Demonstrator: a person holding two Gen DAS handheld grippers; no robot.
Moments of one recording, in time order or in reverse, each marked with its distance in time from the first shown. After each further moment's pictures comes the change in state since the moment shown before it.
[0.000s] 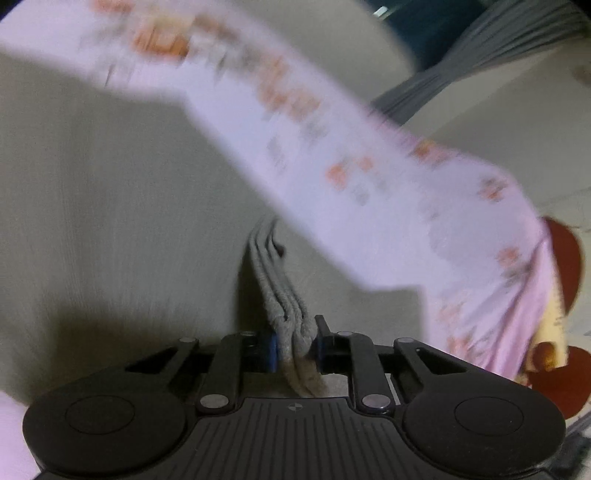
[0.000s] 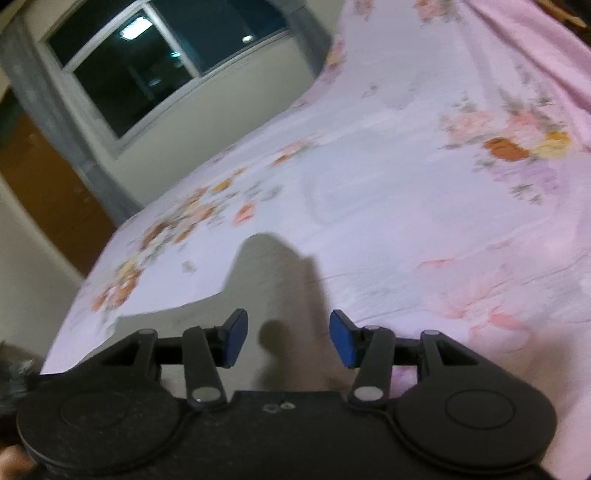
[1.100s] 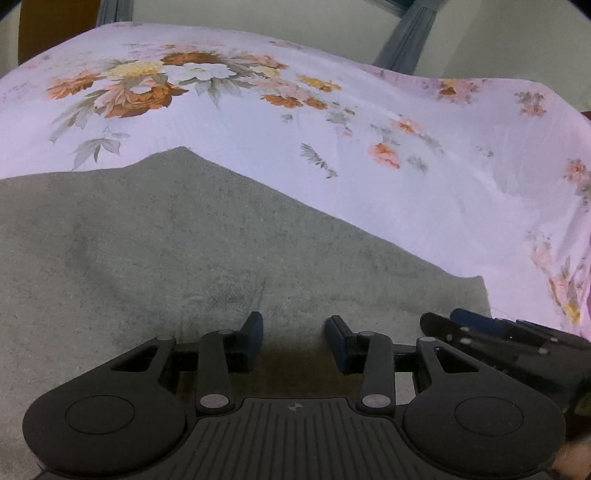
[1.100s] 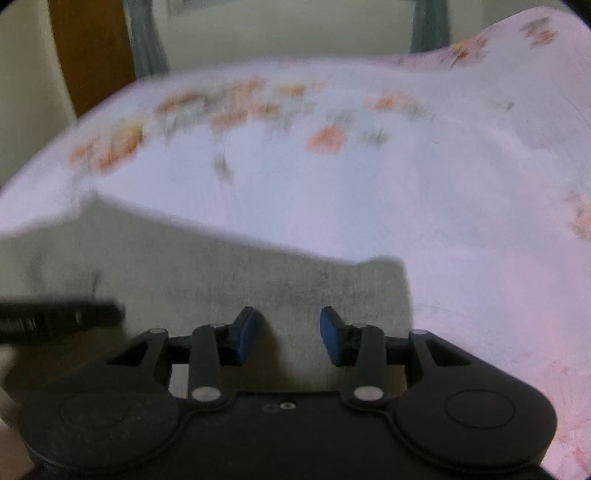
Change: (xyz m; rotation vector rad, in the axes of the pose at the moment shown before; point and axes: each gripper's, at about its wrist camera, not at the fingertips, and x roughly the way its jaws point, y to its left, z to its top) left arm 0.055 0.006 0.037 0.359 0.044 0.286; right arm 0.136 0.114 -0.028 -0.546 0.235 -0.099
